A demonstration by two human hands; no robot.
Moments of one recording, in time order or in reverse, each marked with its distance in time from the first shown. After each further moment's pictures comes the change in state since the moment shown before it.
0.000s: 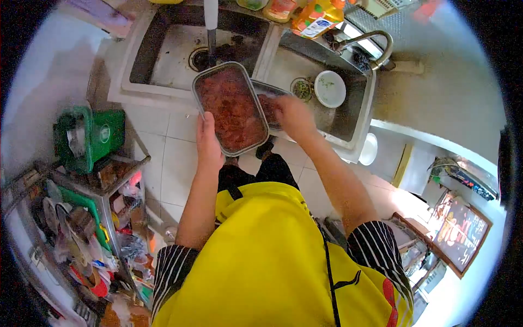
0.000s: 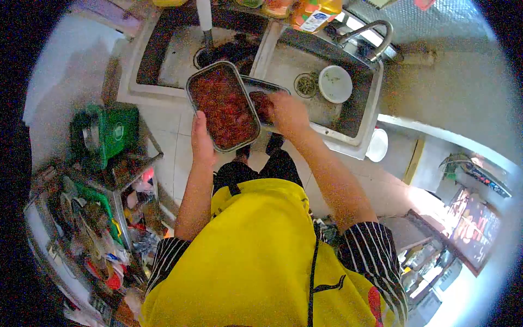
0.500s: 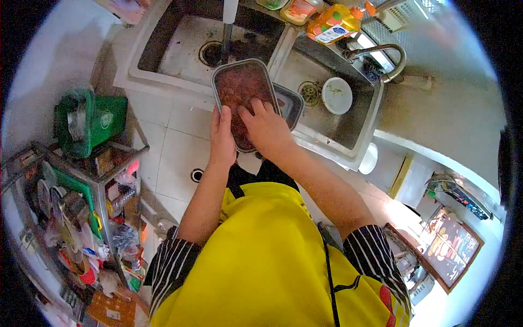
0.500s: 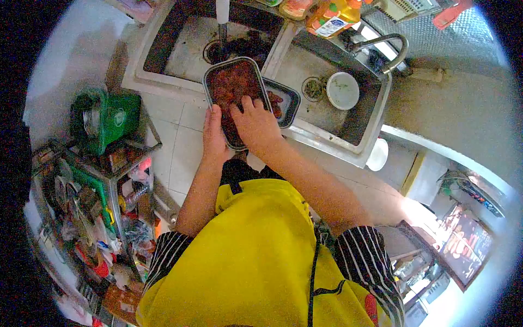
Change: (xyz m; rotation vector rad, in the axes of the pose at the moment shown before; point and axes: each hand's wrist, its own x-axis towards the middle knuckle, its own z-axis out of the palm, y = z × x) left_hand 0.010 -0.026 0.004 -0.049 -0.014 0.096; right_hand -0.010 -0.098 0.000 -0.171 -0.047 -0.316
